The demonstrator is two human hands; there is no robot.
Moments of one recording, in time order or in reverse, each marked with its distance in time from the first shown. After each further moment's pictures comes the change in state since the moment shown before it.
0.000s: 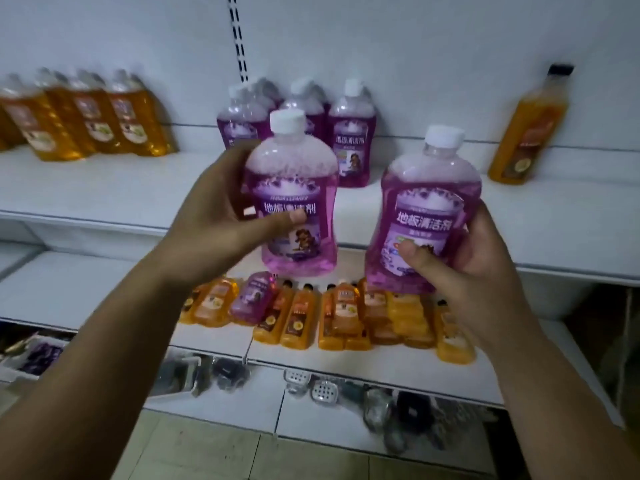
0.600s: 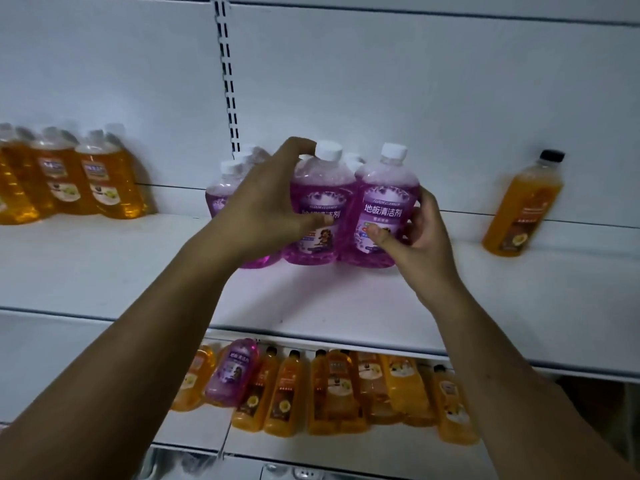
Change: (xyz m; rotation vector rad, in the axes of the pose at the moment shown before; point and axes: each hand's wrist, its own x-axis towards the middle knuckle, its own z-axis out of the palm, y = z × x) left_hand 0.160 -0.032 -0.014 0.511 -0.050 0.165; right_hand 0.180 0.041 0.035 -0.063 0.104 -0.107
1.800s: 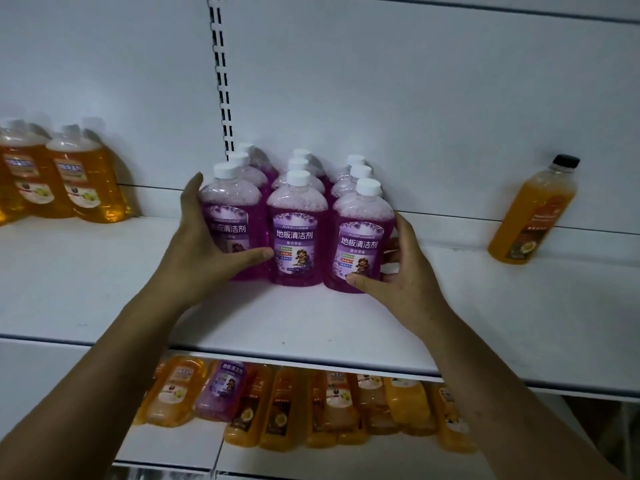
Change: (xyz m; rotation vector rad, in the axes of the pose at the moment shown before) left_hand -0.042 -0.098 -0.003 -0.149 0.188 -0.329; right_hand -0.006 0.032 0.019 -0.295 -0.128 0.069
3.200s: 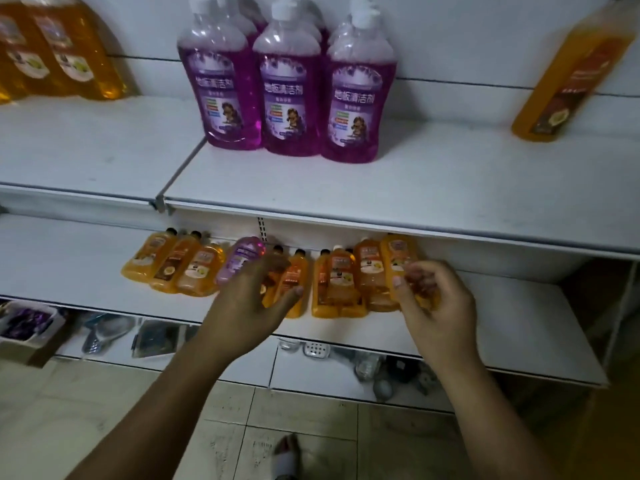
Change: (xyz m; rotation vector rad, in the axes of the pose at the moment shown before) left_hand -0.219 -0.045 0.078 0.235 -0.320 -0.120; right_hand -0.209 0.057 -0.012 -0.053 0.172 0.034
